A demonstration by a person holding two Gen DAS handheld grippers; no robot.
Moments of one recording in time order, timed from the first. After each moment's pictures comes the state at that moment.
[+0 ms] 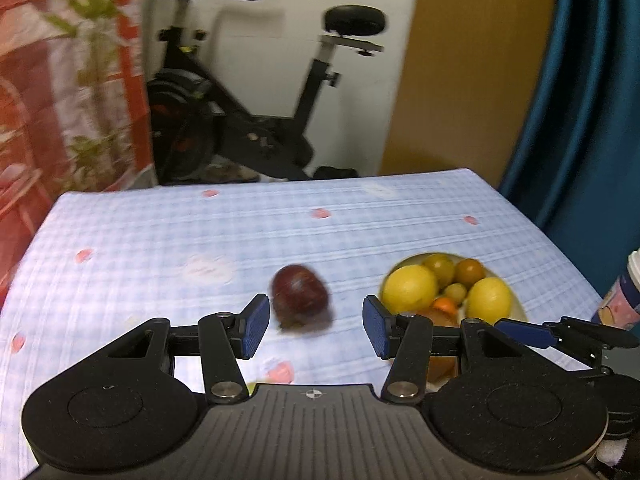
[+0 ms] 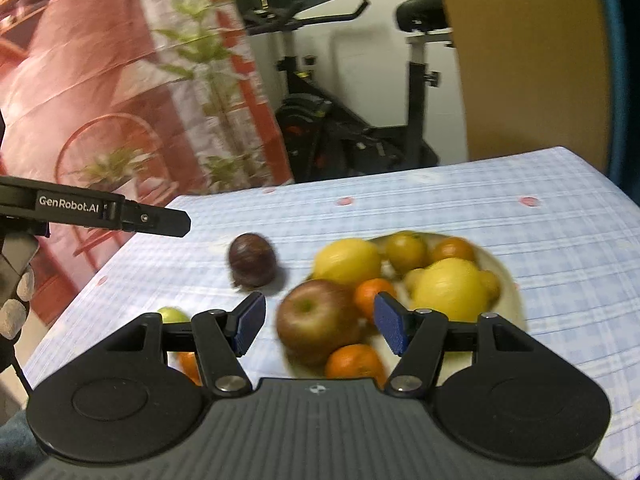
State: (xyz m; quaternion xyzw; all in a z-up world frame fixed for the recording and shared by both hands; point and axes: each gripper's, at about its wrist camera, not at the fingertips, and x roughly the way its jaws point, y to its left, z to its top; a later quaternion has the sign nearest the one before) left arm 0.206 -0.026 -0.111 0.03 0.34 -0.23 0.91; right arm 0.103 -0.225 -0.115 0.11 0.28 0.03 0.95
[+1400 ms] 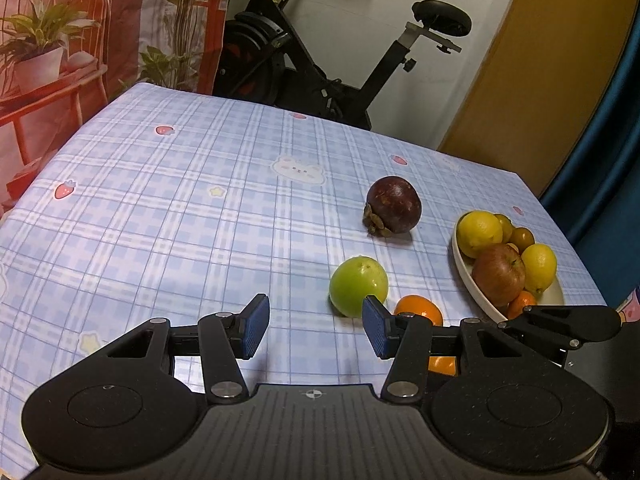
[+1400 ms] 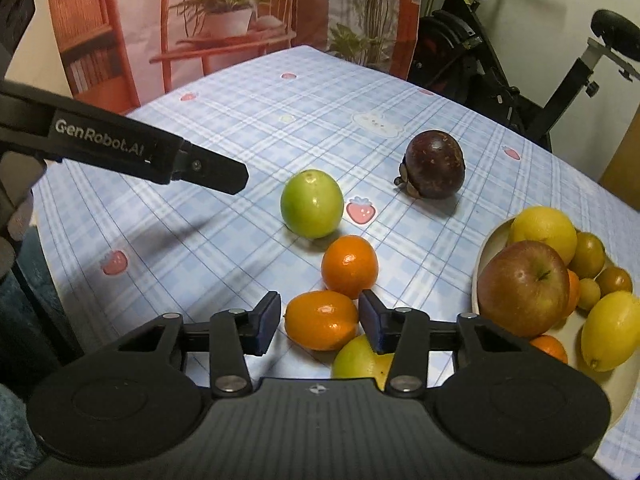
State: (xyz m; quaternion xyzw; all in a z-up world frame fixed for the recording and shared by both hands) left arm 0.174 0.059 -0.166 -0.07 0.39 -0.17 0.90; right arm 0.146 -0.095 -0.162 -0.12 0.41 0.15 0.89
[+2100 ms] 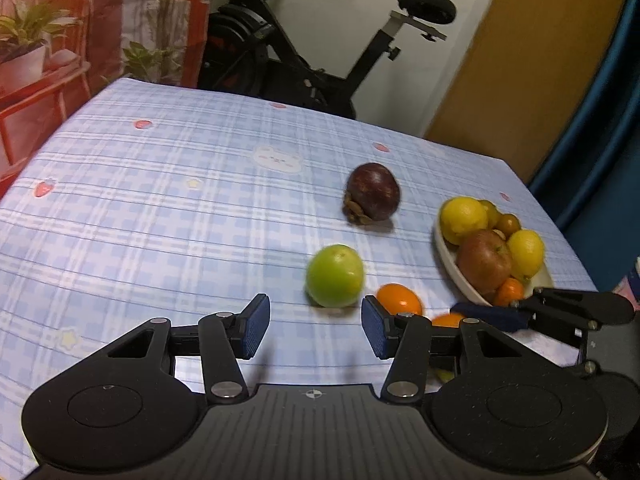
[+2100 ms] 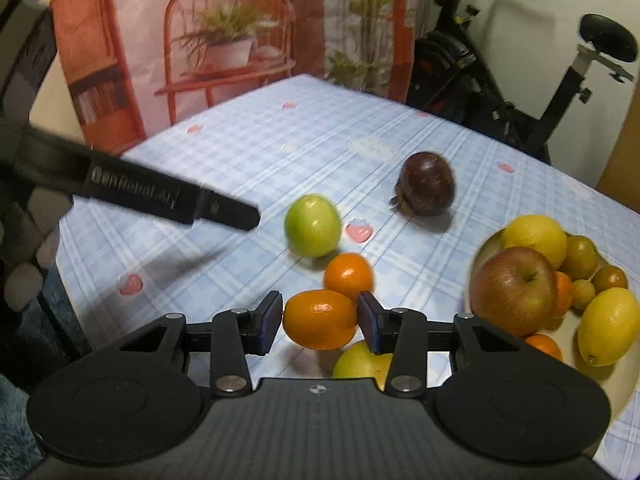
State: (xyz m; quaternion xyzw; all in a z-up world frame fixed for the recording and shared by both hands) left arm 0.174 0.045 -0.168 -0.06 0.40 -0.20 0.89; right arm 0.130 -0.114 -0.146 -0.07 0.36 0.15 0.92
